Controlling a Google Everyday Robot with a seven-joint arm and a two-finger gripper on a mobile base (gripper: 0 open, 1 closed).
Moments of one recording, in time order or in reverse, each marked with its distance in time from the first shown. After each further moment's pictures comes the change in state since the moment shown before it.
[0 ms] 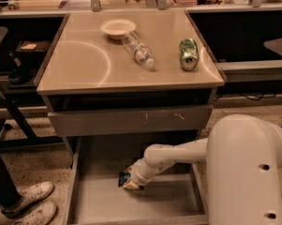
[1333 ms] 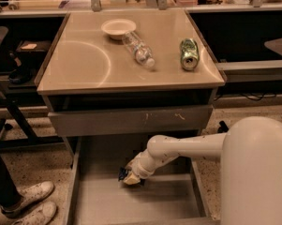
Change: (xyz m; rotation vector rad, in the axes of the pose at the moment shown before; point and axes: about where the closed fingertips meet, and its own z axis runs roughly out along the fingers) arm -0.027 -0.003 -0.037 -0.015 -0.039 -0.003
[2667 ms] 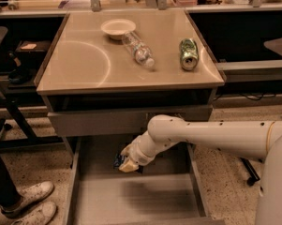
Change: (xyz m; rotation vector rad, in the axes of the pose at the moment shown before) arm -0.073 0.020 -0.102 0.032 -0.022 -0.053
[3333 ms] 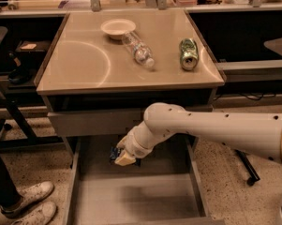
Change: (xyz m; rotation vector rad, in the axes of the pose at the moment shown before) arm -0.041 0.010 -0.040 0.013 0.014 -0.040
